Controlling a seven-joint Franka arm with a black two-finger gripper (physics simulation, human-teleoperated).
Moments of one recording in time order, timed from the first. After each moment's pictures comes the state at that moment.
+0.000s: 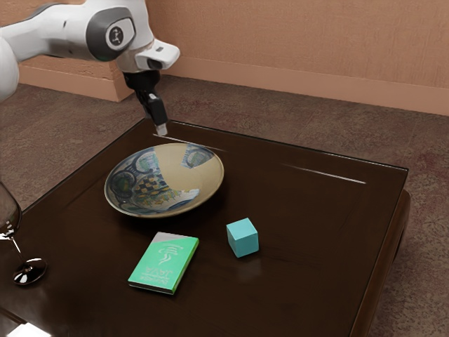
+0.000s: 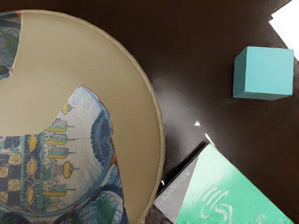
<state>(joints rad) -0.09 0.17 0.09 -1.53 -0.02 1.76 0.62</state>
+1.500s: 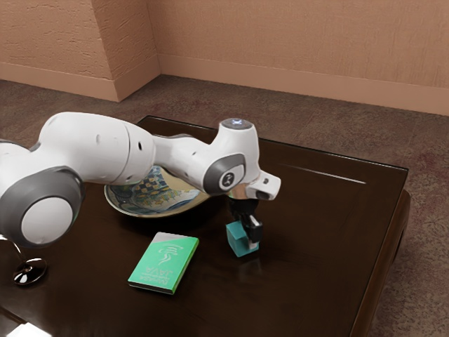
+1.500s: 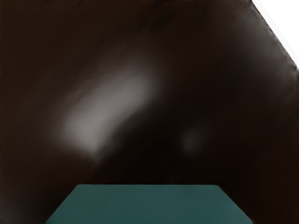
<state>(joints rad) -0.30 0.63 0.01 -1.61 -0.03 2.20 0.34</state>
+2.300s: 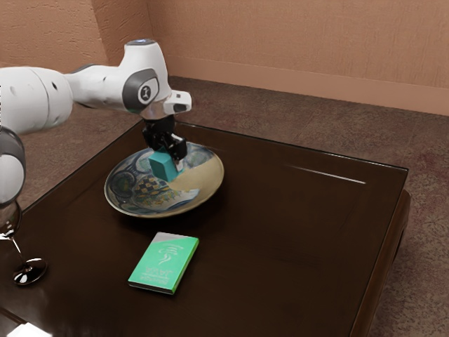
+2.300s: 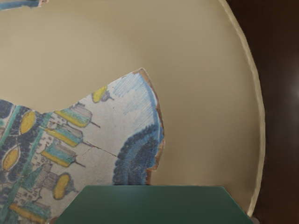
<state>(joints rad) 0.06 0.49 0.01 -1.47 -0.02 1.96 0.23</state>
